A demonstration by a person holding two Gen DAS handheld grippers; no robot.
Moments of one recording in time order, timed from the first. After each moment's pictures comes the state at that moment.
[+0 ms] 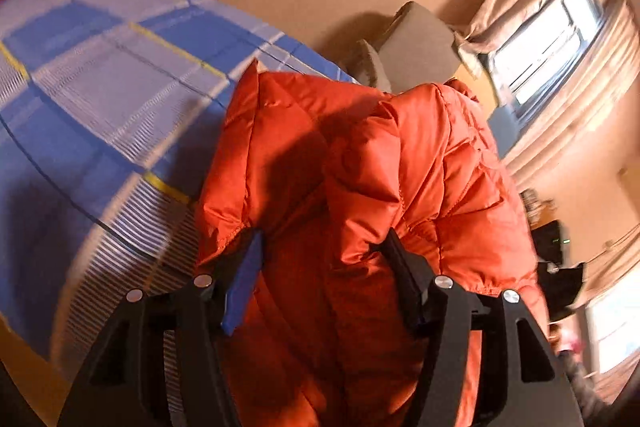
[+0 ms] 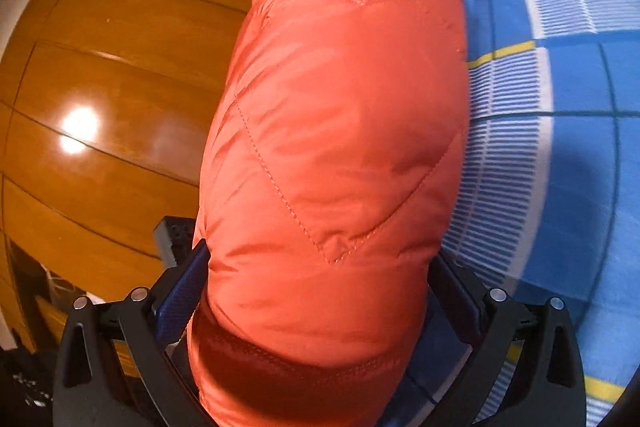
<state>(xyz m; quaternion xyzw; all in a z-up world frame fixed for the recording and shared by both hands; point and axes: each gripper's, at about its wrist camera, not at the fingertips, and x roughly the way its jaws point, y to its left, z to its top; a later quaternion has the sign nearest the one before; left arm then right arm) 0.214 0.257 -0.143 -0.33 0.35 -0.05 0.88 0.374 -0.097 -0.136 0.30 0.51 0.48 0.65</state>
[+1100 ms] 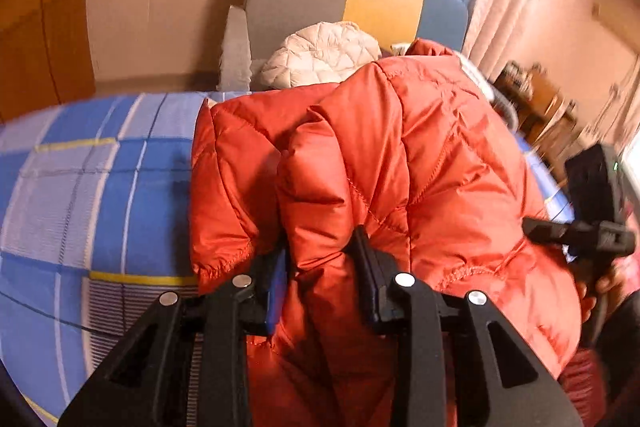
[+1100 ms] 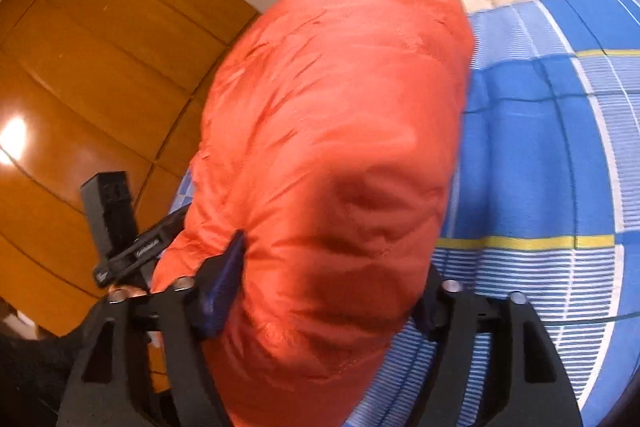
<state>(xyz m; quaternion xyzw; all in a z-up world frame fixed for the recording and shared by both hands) 0.432 -0.019 -0.083 -0.06 0.41 -0.14 0.90 0.420 -0.293 -0.107 0.24 0.47 0.31 0.79</state>
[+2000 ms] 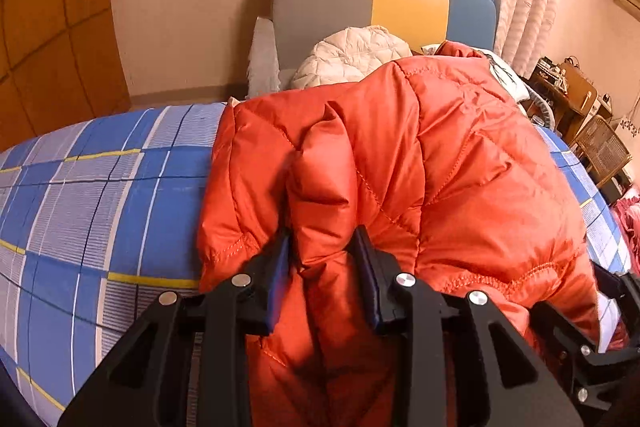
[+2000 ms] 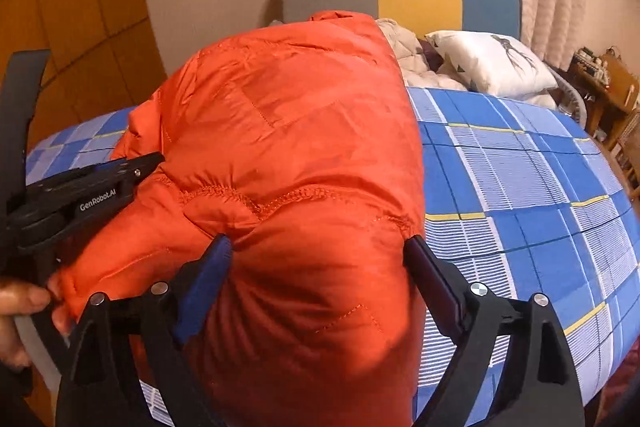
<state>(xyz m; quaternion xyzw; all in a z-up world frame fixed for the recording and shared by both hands) 0.428 -0.027 -0.095 -0.03 0.39 -0.07 0.92 0.326 -0.202 -0.069 -0.01 0.40 0.02 0.92</state>
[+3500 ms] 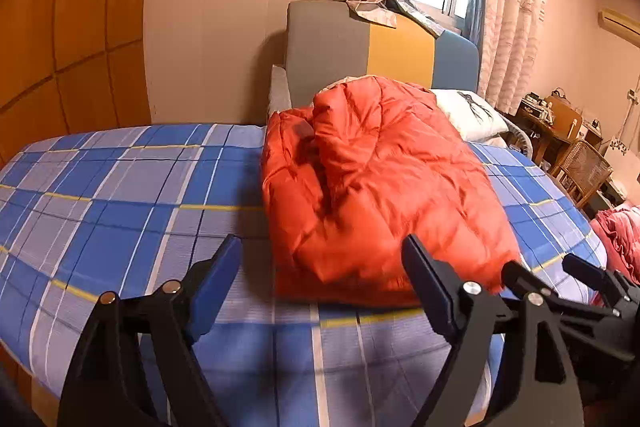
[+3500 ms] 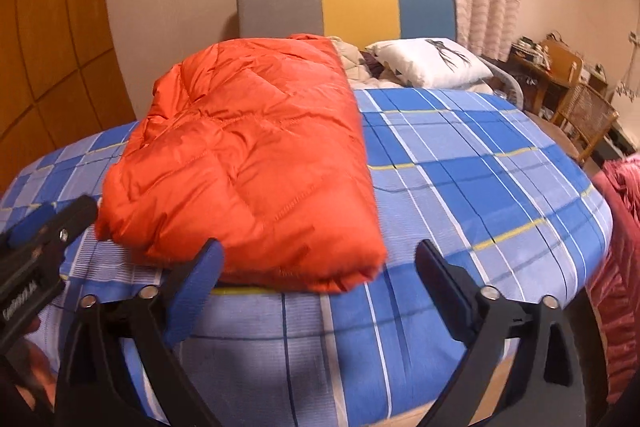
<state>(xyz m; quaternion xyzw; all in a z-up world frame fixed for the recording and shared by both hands) 0.237 -0.007 -0.046 -0.05 0.30 -0.06 0.95 0.211 -0.219 -0.047 0.04 0.36 -0.06 0.93</state>
